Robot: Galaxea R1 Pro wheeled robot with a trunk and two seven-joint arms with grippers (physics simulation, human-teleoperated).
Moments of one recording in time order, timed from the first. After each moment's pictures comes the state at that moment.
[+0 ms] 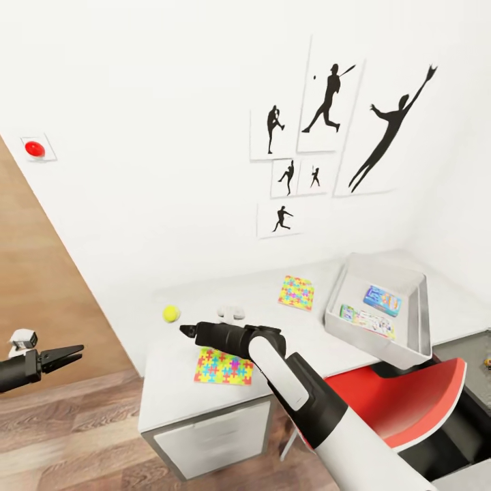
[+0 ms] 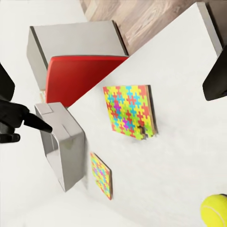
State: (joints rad) left arm -0.47 0.54 0.52 -0.98 0.00 0.92 -1.57; right arm -0.70 0.17 0.65 -1.24 -1.05 0.63 -0.29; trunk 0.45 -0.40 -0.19
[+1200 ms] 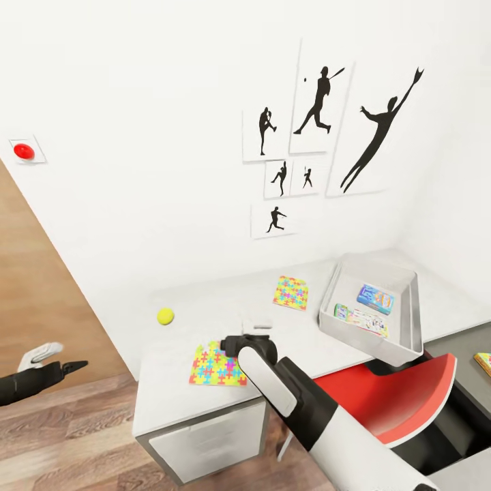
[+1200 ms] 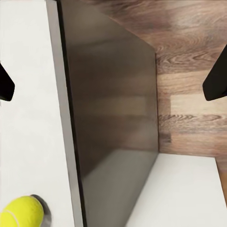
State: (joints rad) left arm -0.47 0.45 0.53 -0.97 0.00 0.81 -0.79; right arm -0.72 0.17 0.73 -1.15 -0.95 0.65 -0.88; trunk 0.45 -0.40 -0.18
